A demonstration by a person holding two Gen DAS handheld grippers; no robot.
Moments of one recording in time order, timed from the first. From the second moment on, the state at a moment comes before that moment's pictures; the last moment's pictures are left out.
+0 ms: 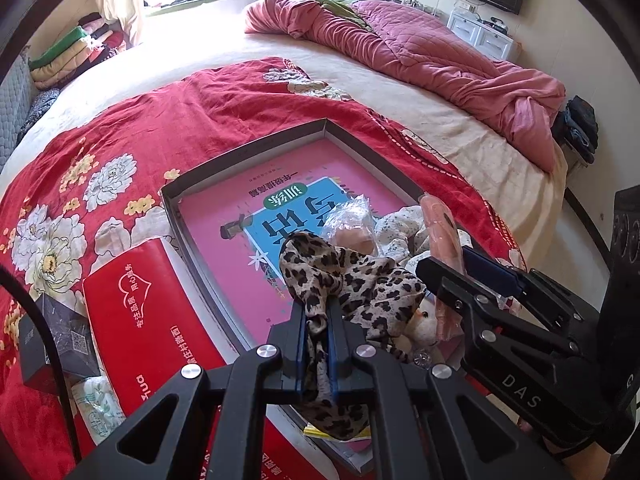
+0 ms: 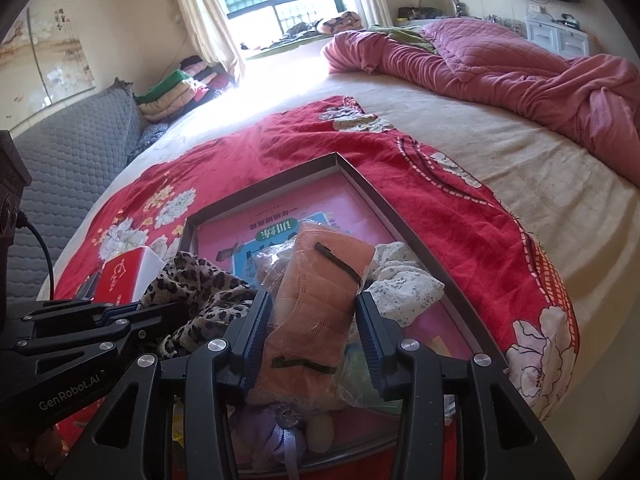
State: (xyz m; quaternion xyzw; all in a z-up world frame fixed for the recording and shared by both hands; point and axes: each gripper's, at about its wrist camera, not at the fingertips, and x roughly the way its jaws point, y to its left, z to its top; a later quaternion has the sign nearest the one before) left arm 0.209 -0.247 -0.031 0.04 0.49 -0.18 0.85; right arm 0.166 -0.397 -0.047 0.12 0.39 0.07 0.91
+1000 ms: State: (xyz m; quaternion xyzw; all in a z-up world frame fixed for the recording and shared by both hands) left arm 0.205 -0.239 -0.024 0.04 0.49 -0.17 0.85; right arm 0.149 -0.415 -0.028 0.13 0.35 0.03 0.93
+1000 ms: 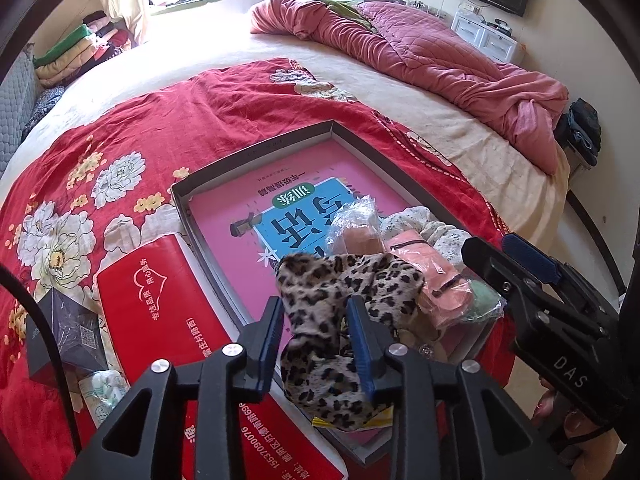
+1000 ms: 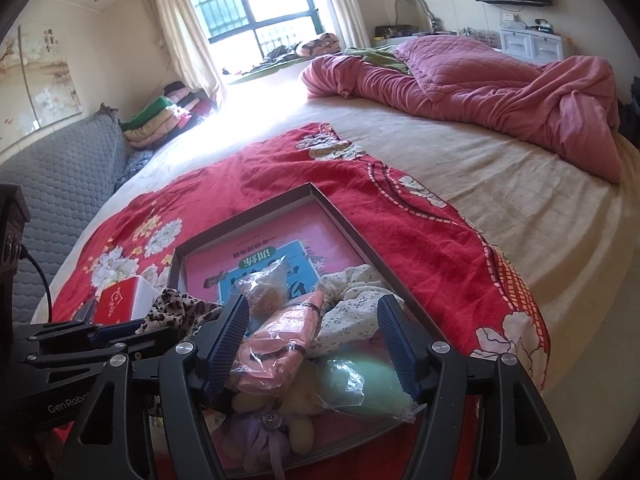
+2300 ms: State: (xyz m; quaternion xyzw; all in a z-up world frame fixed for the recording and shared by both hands) left arm 0.153 -0.180 0.039 0.02 0.44 -0.13 0.89; right arm 0.097 -0.353 0.041 0.04 0.30 0.04 0.95
